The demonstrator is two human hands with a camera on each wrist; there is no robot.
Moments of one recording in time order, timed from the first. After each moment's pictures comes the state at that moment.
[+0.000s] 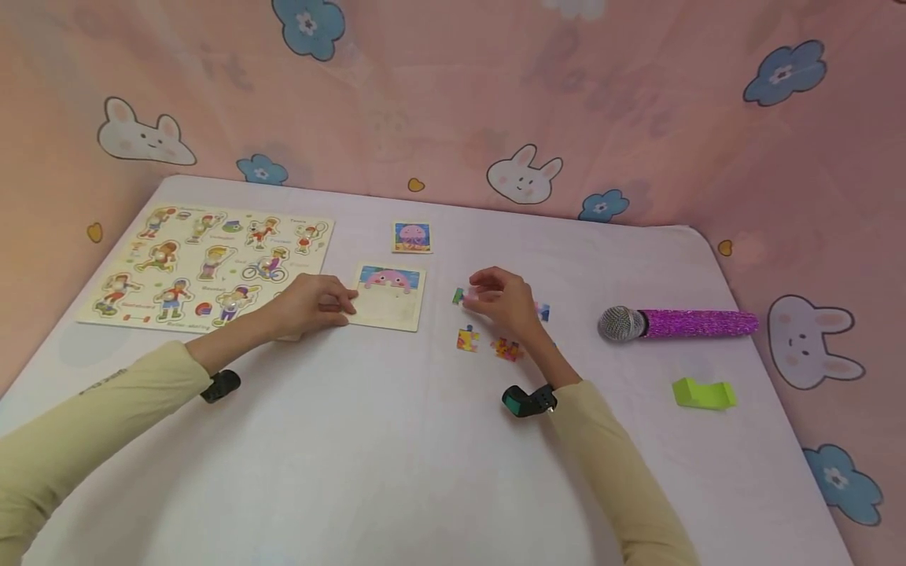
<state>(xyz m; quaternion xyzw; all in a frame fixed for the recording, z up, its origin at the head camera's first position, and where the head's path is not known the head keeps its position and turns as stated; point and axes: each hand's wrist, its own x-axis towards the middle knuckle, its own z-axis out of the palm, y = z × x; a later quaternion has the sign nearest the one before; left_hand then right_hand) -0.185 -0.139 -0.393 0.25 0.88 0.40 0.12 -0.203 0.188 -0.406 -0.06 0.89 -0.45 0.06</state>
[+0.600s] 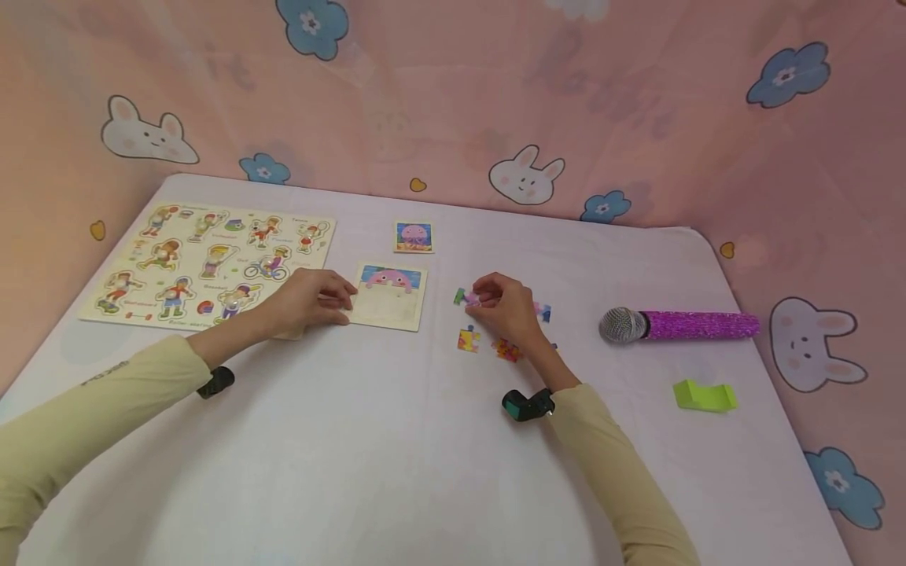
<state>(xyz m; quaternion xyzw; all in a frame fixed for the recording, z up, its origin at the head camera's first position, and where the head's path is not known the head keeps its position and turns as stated) -0.192 -0.142 -0.395 0.20 0.89 0.40 0.13 -0.201 0.188 -0.413 -0.07 0.91 -0.41 0.04</state>
